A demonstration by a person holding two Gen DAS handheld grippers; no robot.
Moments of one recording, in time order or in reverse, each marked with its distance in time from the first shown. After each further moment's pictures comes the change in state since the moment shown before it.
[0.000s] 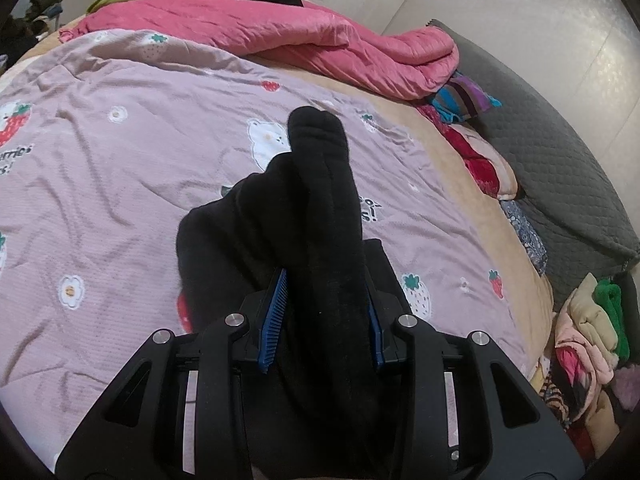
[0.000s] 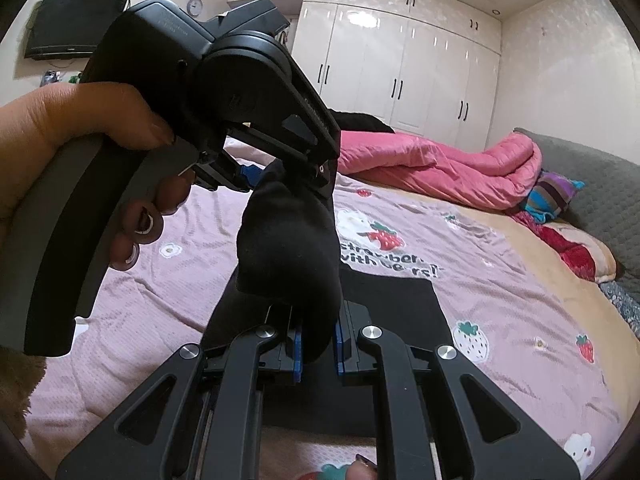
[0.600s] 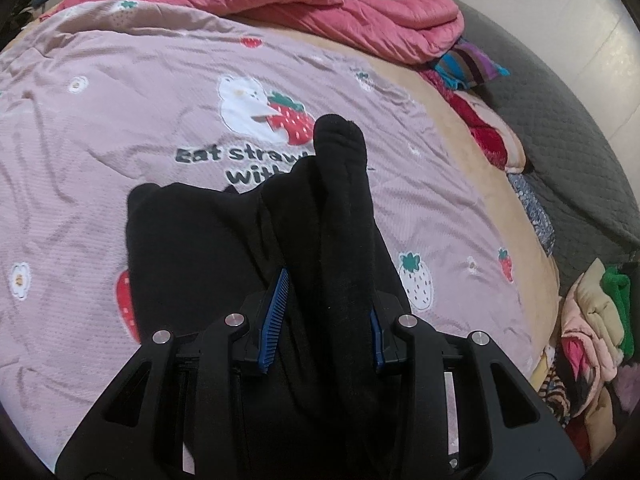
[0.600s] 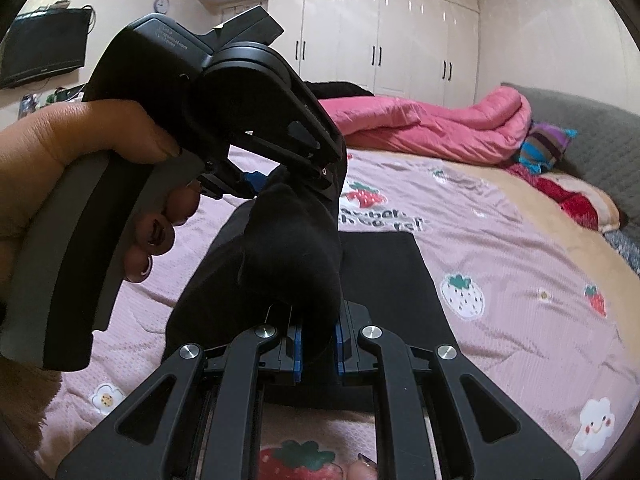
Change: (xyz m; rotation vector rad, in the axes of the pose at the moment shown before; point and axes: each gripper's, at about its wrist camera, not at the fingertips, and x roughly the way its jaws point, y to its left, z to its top) left arm 0.065 -0.028 -0.007 0.009 0.125 0.010; right arm 0.017 -0.046 -0.027 0.132 0.093 0.008
